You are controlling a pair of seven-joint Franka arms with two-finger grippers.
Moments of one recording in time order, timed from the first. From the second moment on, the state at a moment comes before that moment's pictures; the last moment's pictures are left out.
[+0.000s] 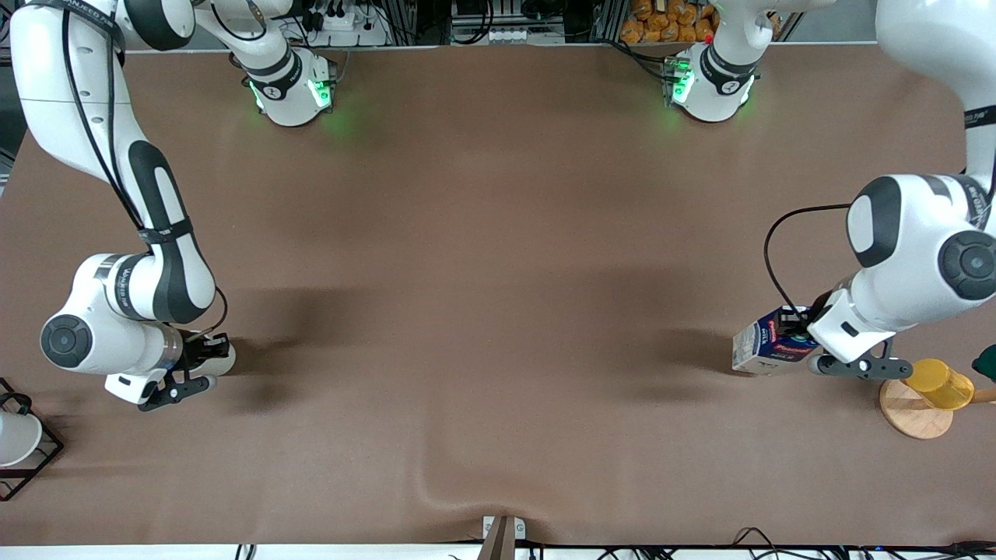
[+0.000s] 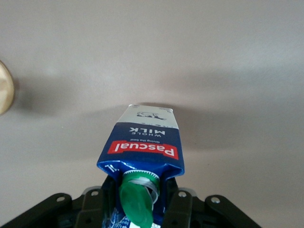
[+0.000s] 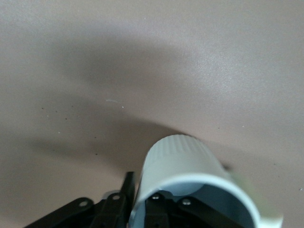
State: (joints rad) left arm -0.06 0.39 0.00 -1.62 0.03 2.00 0.01; right arm -0.03 0.69 -0.04 -1.56 0.01 2.11 -0.43
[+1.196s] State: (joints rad) left arm -0.06 0.30 -0.05 -1.53 0.03 1.78 -0.09; right arm 0.14 0.60 0.01 -1.48 0.01 2.11 -0.59
